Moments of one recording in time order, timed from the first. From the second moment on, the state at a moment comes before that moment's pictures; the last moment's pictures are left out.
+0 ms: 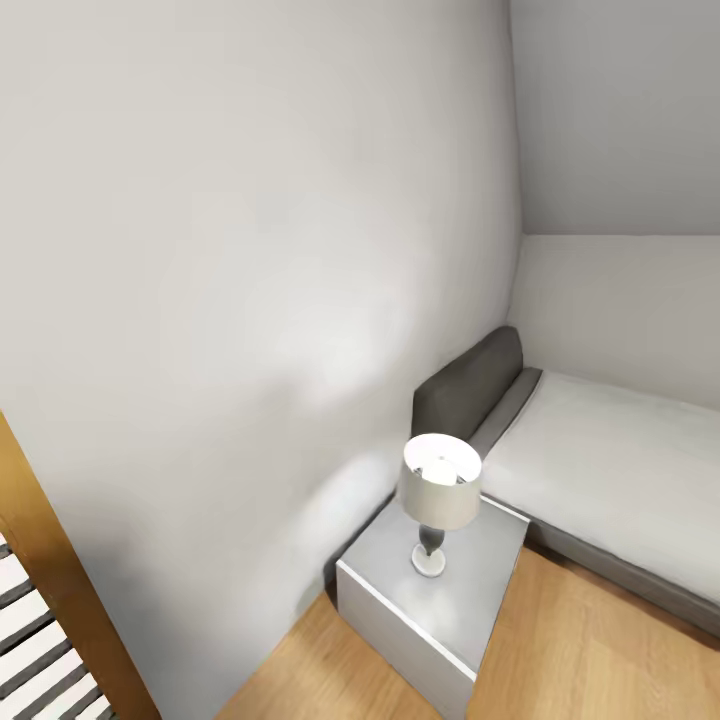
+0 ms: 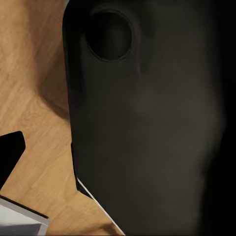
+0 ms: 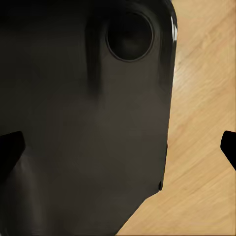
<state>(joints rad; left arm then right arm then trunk) 0.00 0.00 0.00 0.00 0.00 0.00 0.00 0.00 0.00 0.00 0.00 0.00 0.00 0.00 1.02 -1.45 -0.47</state>
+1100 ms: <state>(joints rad) 0.01 0.00 0.00 -0.01 0.00 0.01 0.00 0.00 0.00 0.01 0.00 0.01 0.01 0.01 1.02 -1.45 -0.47</state>
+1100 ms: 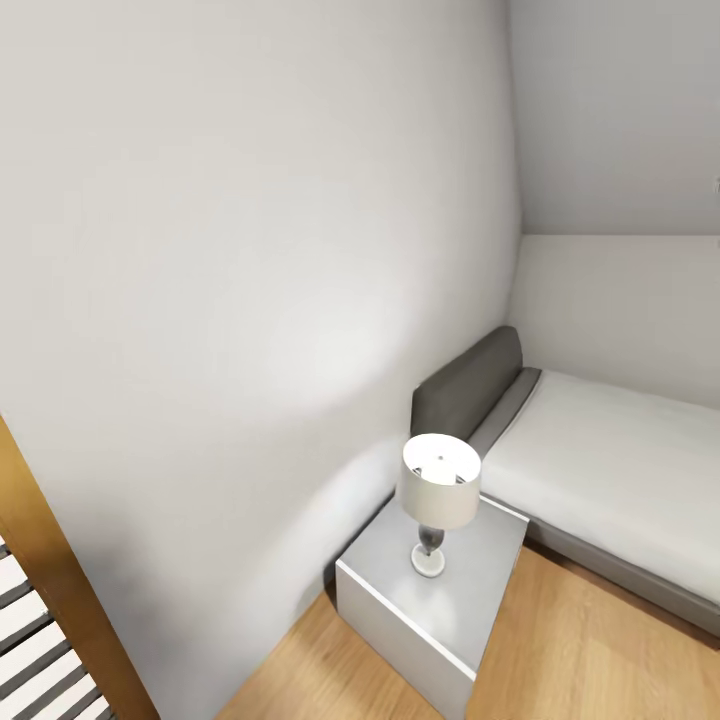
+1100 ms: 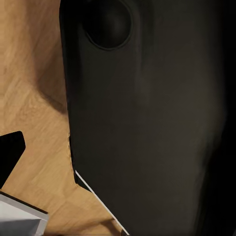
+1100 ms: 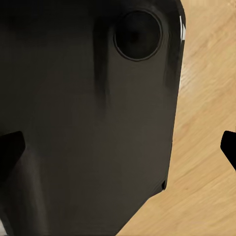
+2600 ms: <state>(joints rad) 0.03 -0.15 -0.26 -1.23 0.02 0.73 0.01 -0.23 -0.22 -0.02 -0.52 -0.06 0.30 0.02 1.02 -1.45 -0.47</state>
